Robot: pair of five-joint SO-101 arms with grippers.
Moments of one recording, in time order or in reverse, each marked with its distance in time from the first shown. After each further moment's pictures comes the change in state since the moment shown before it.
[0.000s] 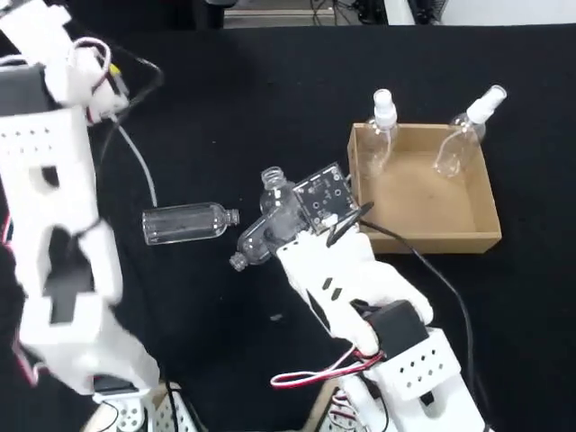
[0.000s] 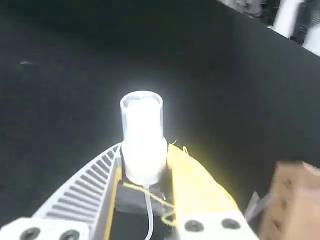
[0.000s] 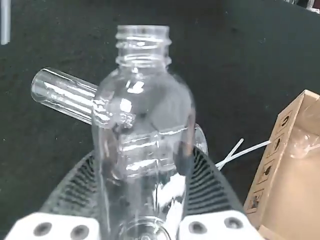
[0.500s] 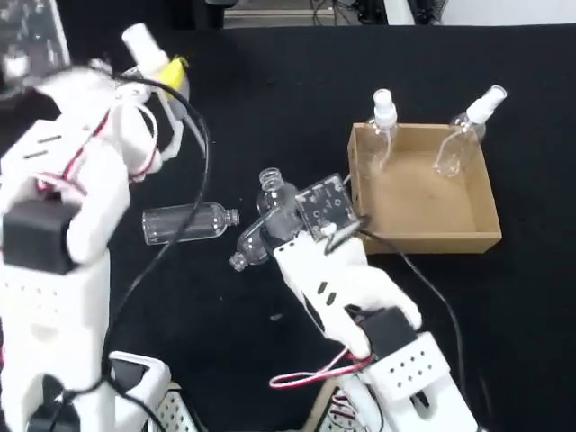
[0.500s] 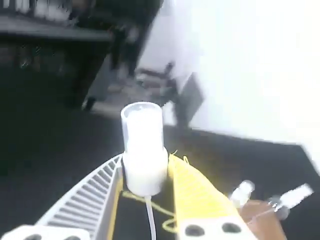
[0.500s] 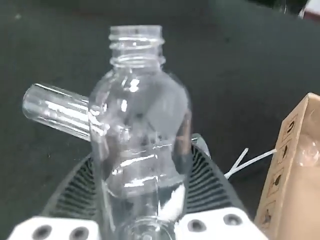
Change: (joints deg) left arm 16.0 -42.0 41.4 -34.2 -0.4; right arm 0.0 -6.1 12.0 -12.6 -0.2
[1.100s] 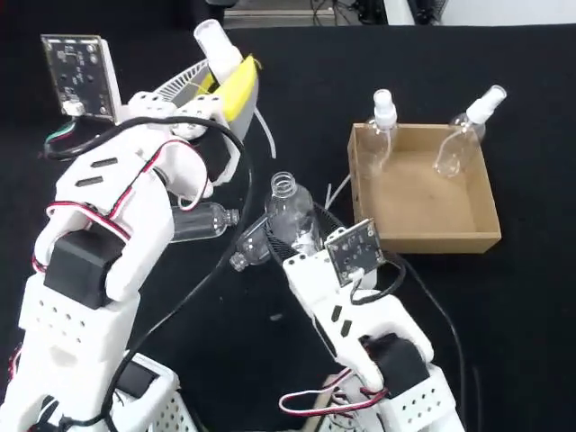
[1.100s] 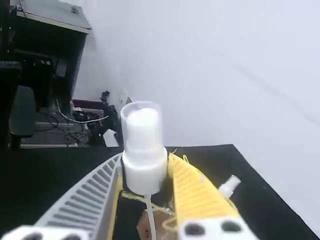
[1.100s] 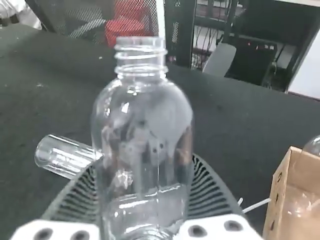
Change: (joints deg) left arm 13.3 -8.3 16.0 -19.6 0.0; right arm 0.0 -22.4 9.1 -0.2 -0.1
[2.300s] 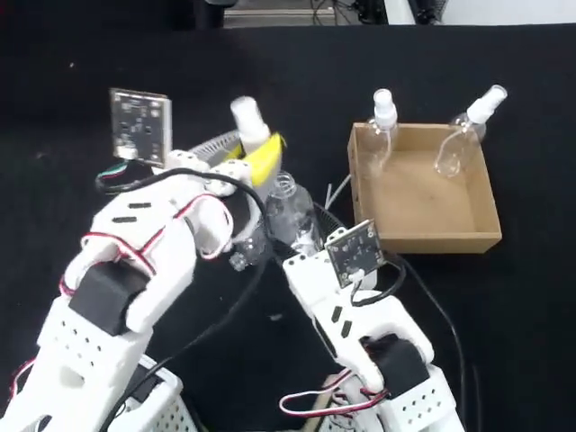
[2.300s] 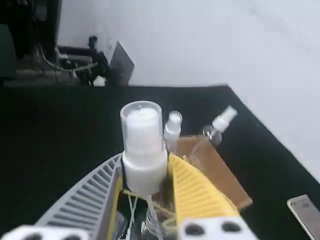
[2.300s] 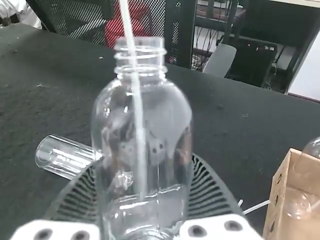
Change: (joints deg) left arm 6.5 -10.1 19.2 2.5 0.9; right arm -0.1 -0.4 0.0 0.0 0.2
